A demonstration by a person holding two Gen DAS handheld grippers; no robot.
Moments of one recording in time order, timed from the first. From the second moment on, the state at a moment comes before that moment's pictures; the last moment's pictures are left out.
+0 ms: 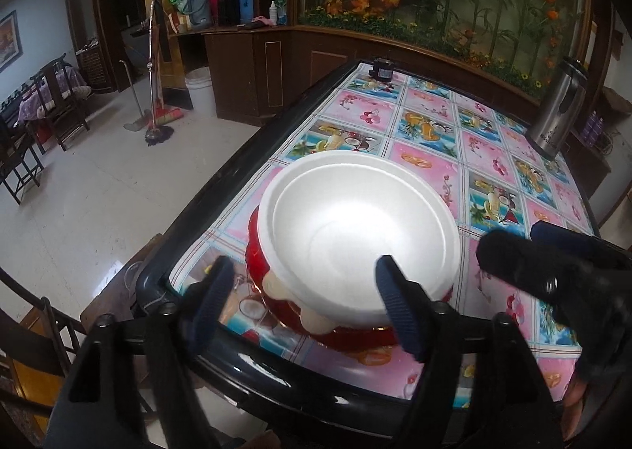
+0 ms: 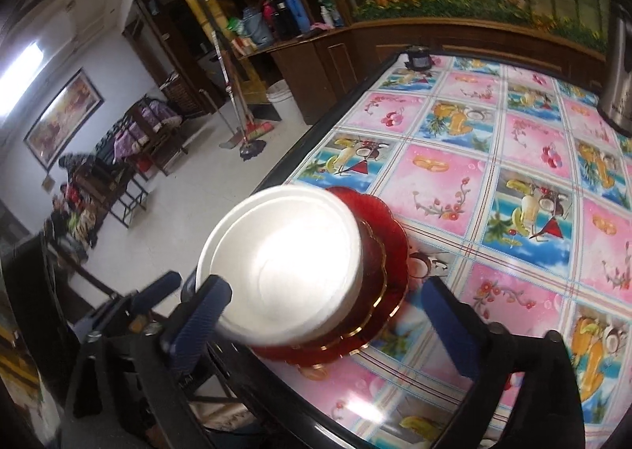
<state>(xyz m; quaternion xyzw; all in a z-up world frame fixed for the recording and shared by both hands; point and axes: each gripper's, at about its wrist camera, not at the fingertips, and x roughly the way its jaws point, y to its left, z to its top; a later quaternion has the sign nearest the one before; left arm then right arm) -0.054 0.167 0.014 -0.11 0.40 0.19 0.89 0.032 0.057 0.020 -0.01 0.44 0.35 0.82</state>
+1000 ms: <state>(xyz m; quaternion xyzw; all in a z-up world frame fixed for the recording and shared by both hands) -0.071 0.153 0.005 -0.11 0.38 0.17 0.90 -0.008 0.031 0.011 -0.12 0.37 0.40 0.83</state>
